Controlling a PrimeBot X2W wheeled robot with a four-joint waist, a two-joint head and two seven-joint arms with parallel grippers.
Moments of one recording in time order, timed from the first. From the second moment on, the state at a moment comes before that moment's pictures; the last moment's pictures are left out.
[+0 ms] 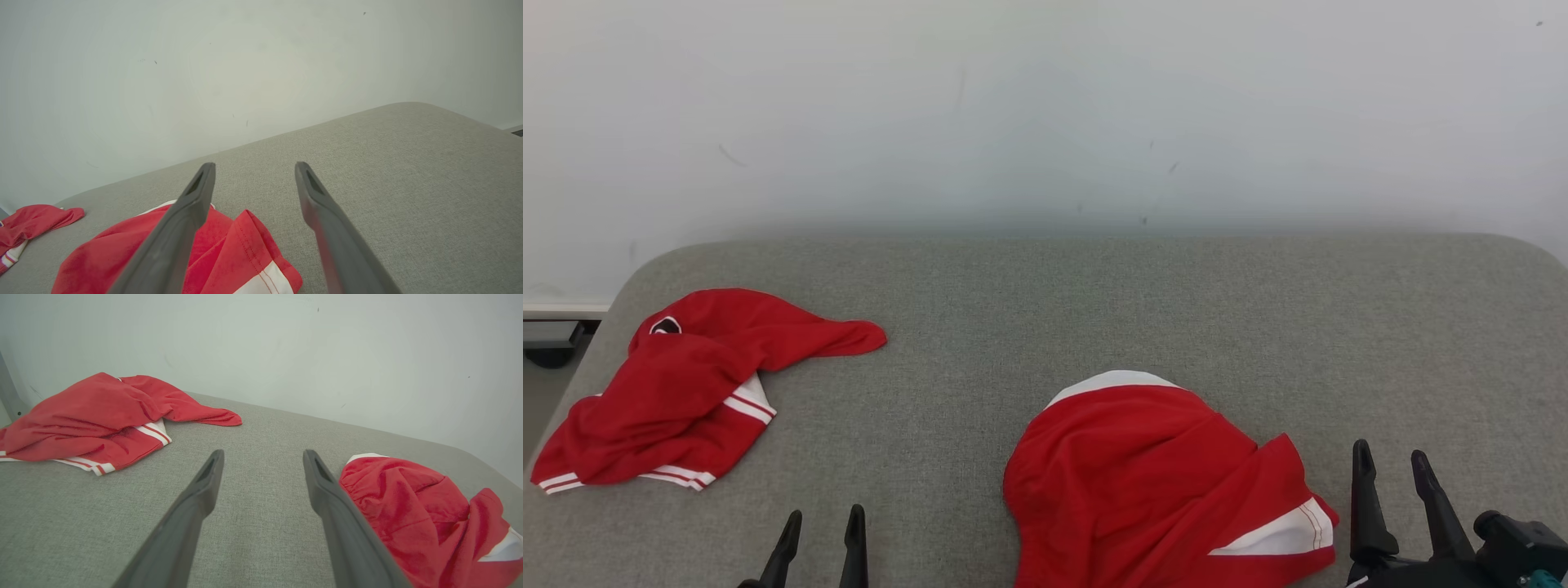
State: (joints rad) left arm 0.08 0.16 -0.34 0.14 -0.36 0.12 -0.25; right arm 0.11 -0.09 0.01 0.09 0.47 -0.10 -0.23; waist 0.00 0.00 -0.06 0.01
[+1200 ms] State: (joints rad) left arm -0.10 0.11 -0.57 0.37 -0.48 -0.09 0.30; right arm 0.09 -0.08 0.06 0.13 0.47 -0.06 -0.24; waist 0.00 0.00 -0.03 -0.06
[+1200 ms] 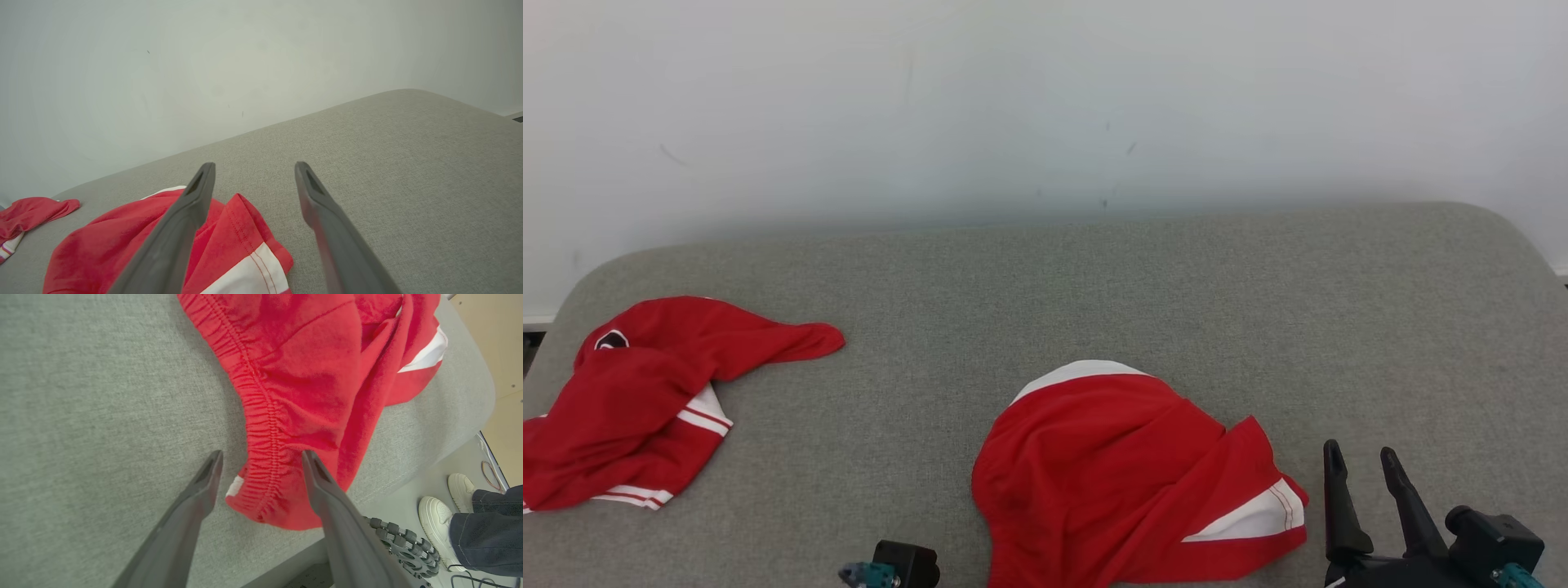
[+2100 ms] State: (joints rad) left arm -0.41 0.07 -0.43 0.50 -0.54 -0.05 0.23; right arm 0.05 -0.07 0.08 0.16 0.47 -0.06 -0.24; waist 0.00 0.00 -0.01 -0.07
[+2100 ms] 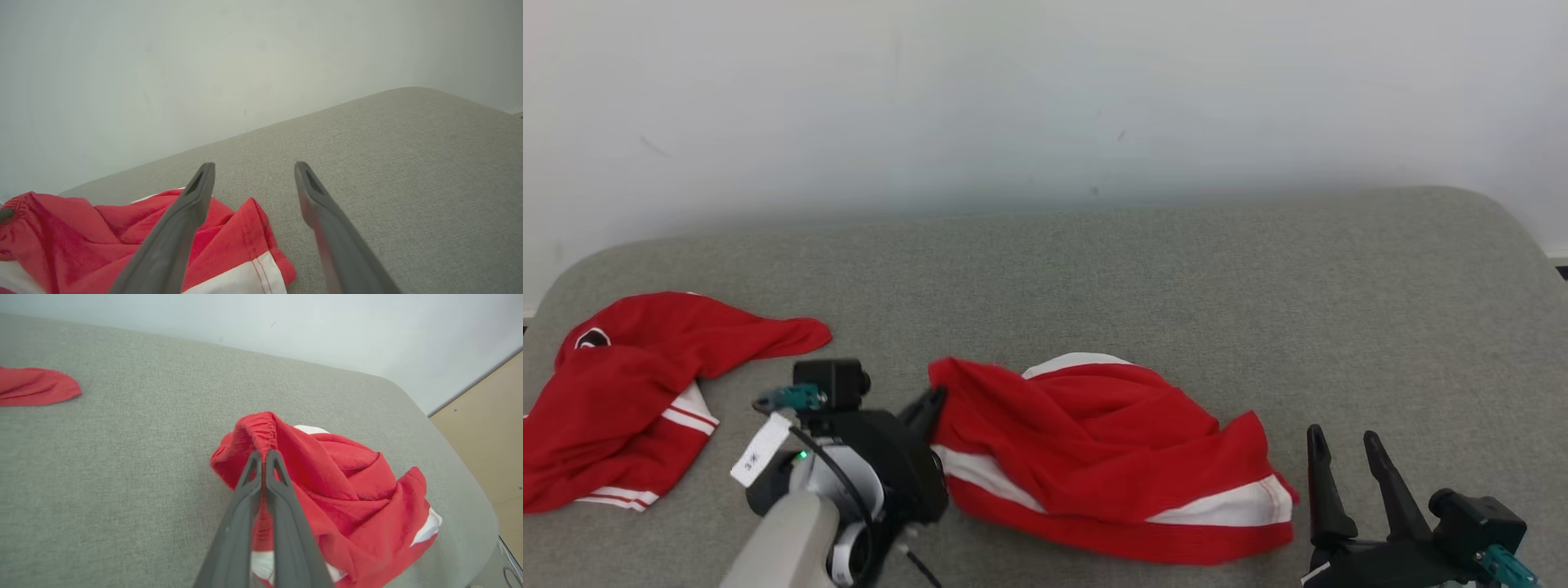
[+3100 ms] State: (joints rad) left arm -0.54 0.11 -0.42 0.63 -0.43 -0.01 -0.09; right arm 0.03 -0.07 0.07 0.19 0.47 -0.05 -0.24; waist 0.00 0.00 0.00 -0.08
